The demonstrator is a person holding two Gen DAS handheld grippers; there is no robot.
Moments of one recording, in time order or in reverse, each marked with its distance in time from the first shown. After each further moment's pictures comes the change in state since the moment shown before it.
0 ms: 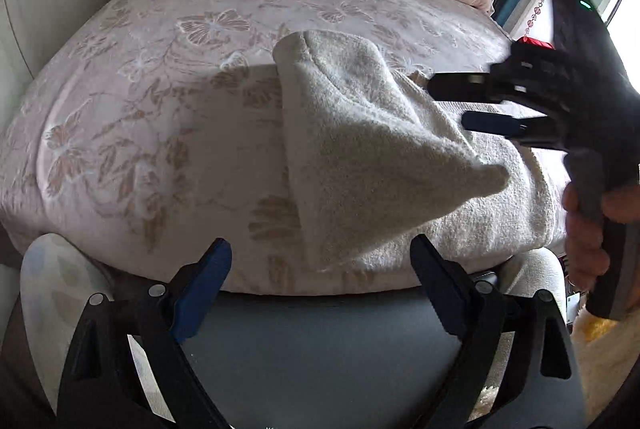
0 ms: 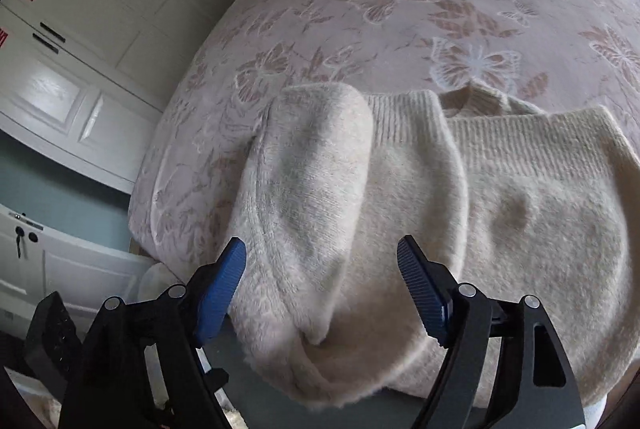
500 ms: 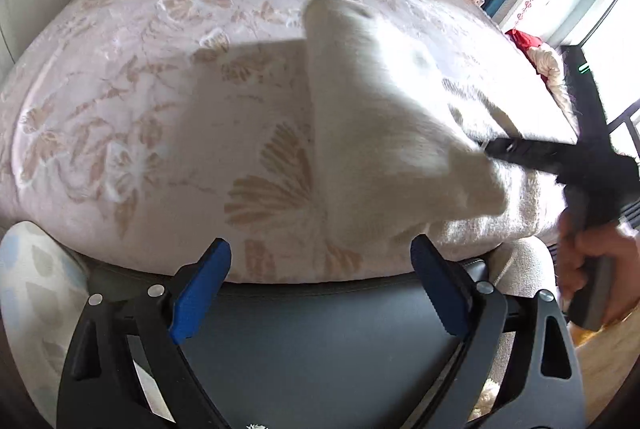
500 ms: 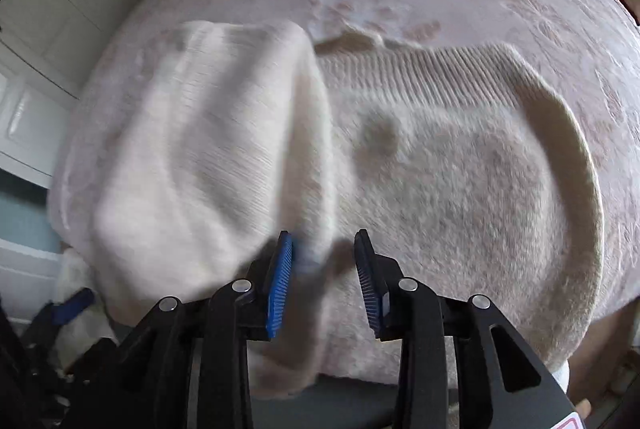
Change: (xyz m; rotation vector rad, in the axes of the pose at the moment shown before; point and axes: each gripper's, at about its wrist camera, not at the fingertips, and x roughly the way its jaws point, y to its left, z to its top) left arm 0.018 0.000 -0.008 -0.006 0.065 -0.062; right arm -0.004 -0.057 -0.041 0.060 0.023 -0.299
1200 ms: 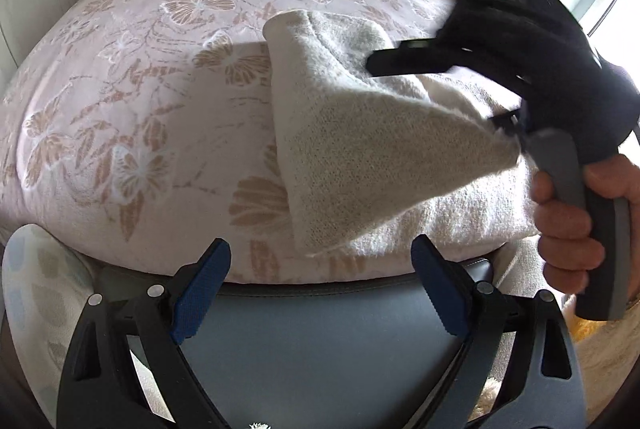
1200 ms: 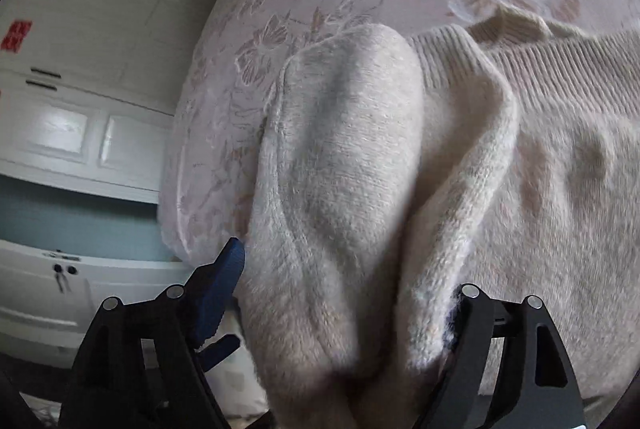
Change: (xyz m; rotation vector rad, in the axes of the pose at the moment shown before) left arm -0.003 0.002 0.000 -0.002 -0.005 0.019; right arm 0.018 0.083 0.043 0.067 0.077 0.400
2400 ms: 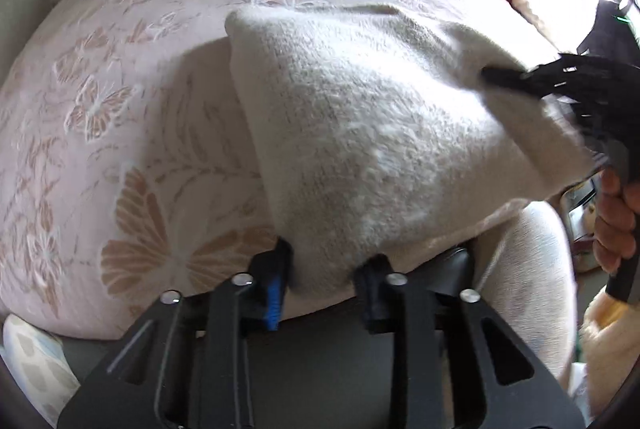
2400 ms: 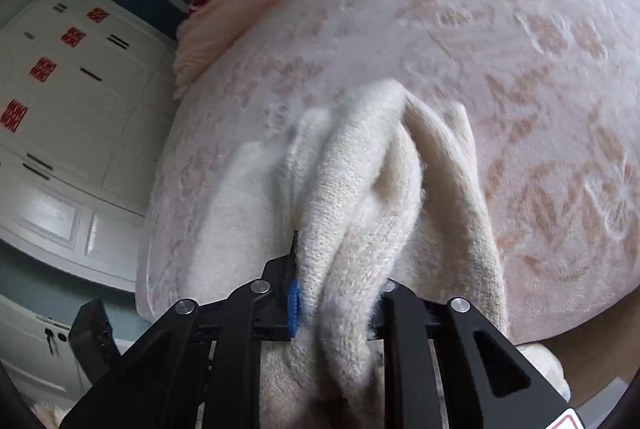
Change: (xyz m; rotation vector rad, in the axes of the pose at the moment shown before) left arm 0.061 -0.112 0.017 0.269 0.096 -0.022; right arm -0.163 -0.168 -0.062 0.137 -0.415 -0.039
